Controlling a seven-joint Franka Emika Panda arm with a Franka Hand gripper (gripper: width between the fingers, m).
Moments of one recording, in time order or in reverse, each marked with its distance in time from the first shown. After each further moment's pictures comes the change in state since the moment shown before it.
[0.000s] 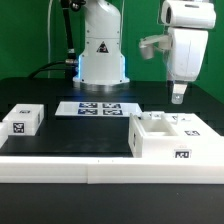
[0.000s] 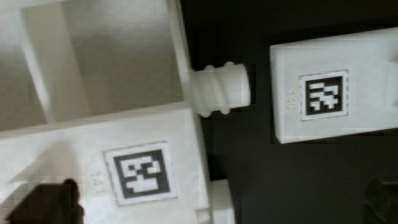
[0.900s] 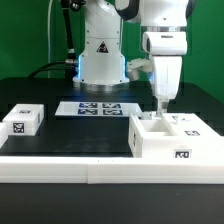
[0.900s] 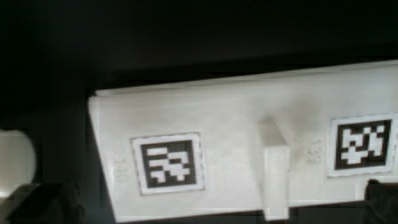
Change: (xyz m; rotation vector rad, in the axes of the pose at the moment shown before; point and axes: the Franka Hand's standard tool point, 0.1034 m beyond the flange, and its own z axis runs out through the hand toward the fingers) arm -0.010 -0.076 0.051 0.005 0.061 -0.034
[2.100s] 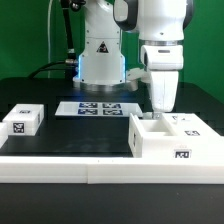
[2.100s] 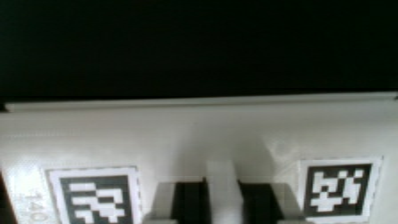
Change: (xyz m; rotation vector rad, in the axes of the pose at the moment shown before) arm -0.002 -0.010 0.019 0.034 0.003 0.008
